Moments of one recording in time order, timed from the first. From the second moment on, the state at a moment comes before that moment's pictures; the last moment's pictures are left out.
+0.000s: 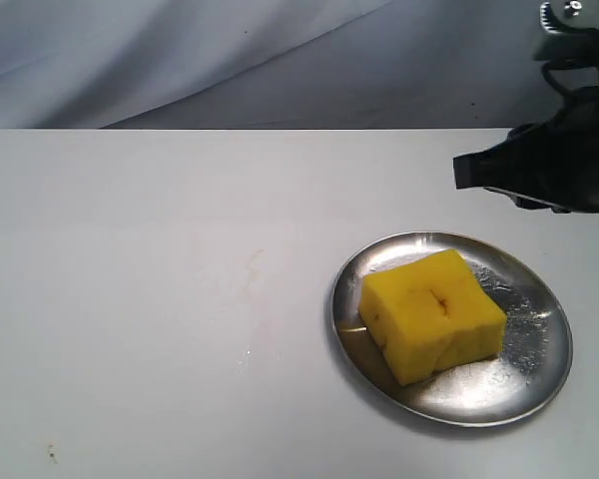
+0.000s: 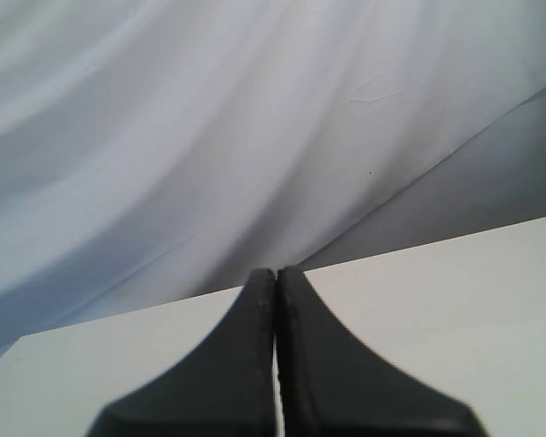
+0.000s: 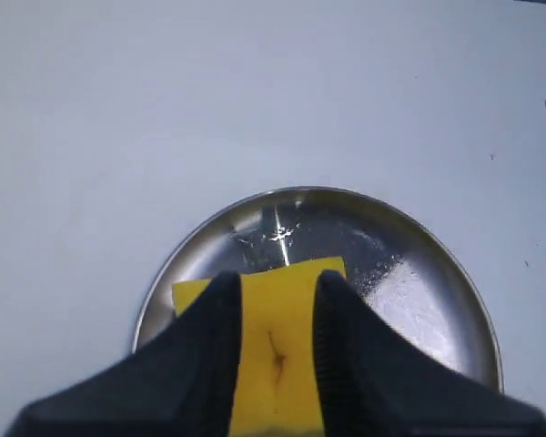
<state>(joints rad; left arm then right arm) -0.07 0.00 0.00 0.05 0.03 0.17 0.59 1.20 -0.89 -0.22 0.54 0.39</state>
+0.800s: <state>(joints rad) -0.07 0.00 0.00 0.05 0.03 0.17 0.50 0.70 -0.27 -0.21 0.18 0.57</state>
